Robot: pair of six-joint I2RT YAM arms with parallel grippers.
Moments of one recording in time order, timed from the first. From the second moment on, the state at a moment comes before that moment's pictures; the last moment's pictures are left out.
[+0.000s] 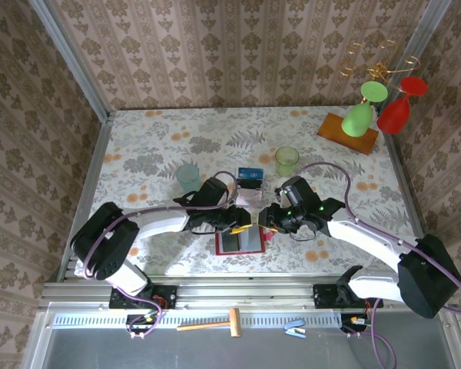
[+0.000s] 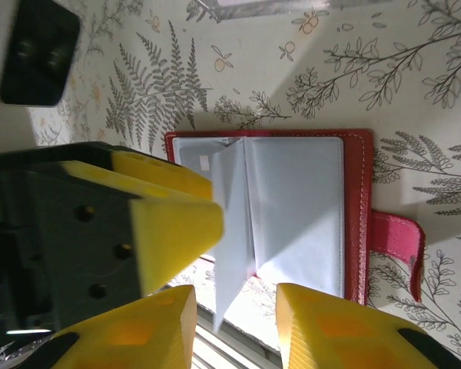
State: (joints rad) left arm -0.82 1.57 0.74 -0.03 0.58 -1.04; right arm 0.60 1.22 0.69 -0.39 -0.41 0.88
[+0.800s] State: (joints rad) left arm -0.84 1.62 0.76 0.06 0.60 -1.07; right arm 0.59 1.19 0.66 -0.39 -0.40 0.89
